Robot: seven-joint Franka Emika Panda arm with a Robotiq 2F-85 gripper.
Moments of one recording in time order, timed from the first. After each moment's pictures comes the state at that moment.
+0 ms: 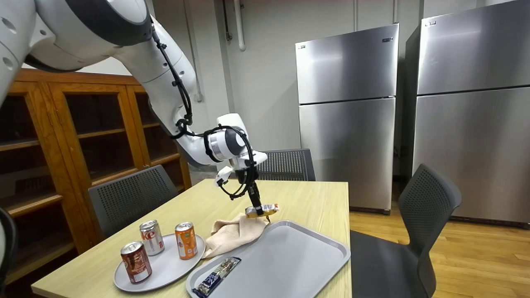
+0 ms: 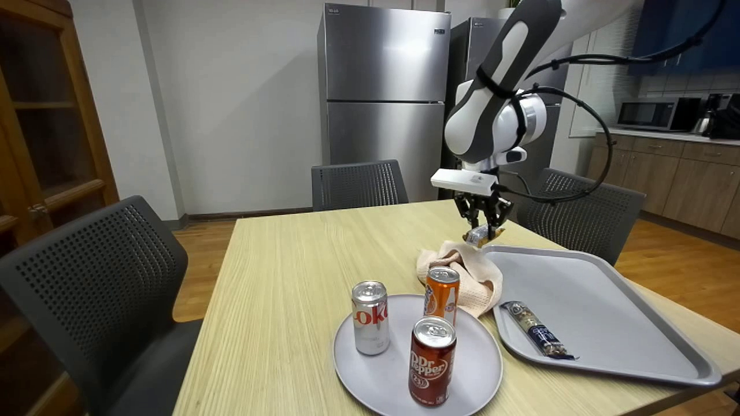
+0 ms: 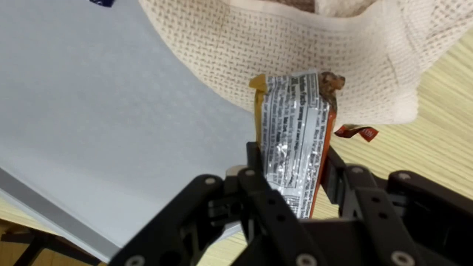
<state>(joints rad) 0.19 0.63 -0.26 -1.86 -0.13 2.51 1.18</state>
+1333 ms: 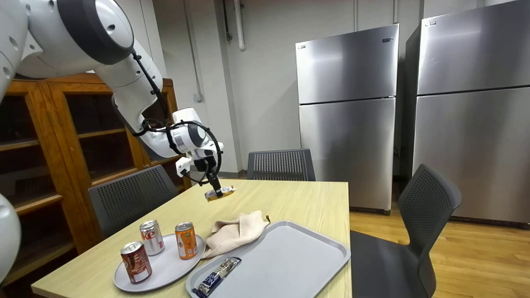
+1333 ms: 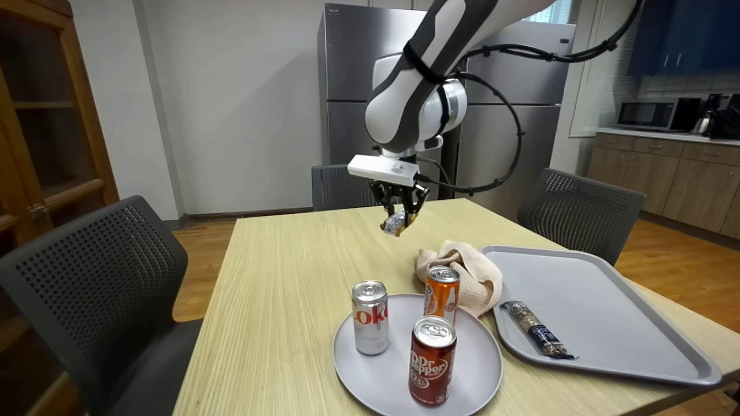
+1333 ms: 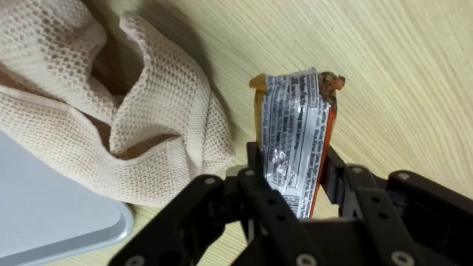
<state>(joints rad) 0.34 0.67 -0.14 -1.69 -0.20 2.51 1.16</state>
